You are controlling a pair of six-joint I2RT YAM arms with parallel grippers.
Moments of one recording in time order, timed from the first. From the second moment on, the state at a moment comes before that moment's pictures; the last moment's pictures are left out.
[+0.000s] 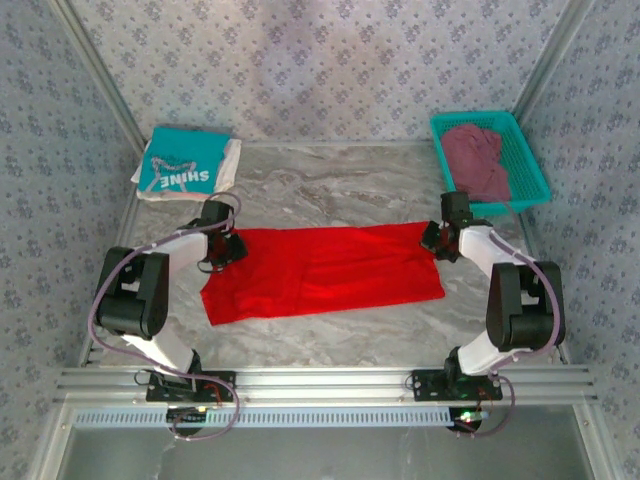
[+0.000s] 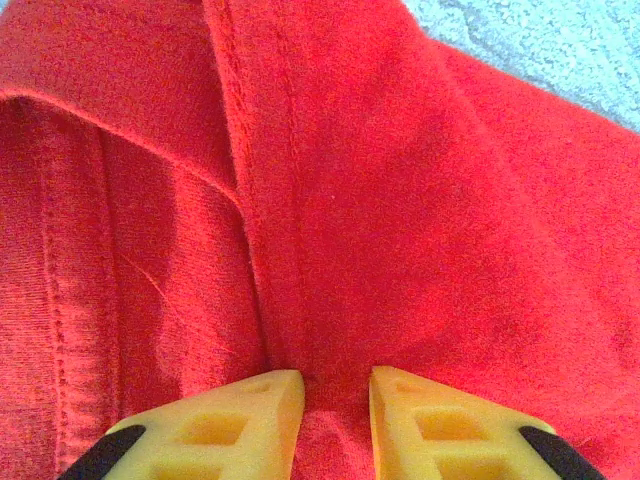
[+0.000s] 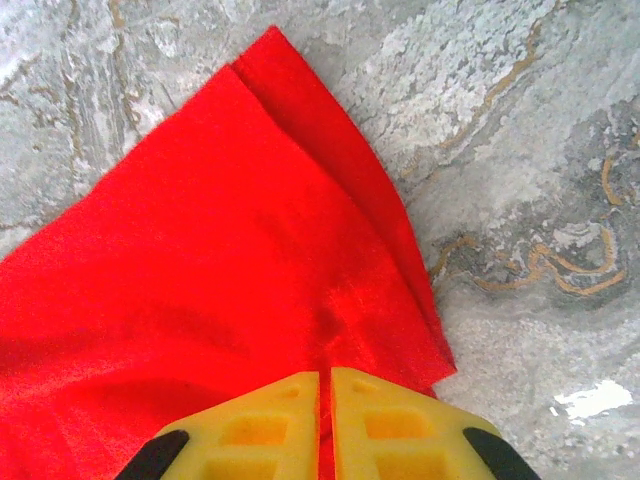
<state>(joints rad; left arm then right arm) -0.20 1.65 0.86 -0.35 0.08 -0.56 0.03 1.55 0.89 -0.45 -0.05 0.55</state>
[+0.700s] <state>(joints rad) -0.20 1.65 0.86 -0.35 0.08 -0.56 0.01 1.65 0.85 -0.31 -0.25 0.60</state>
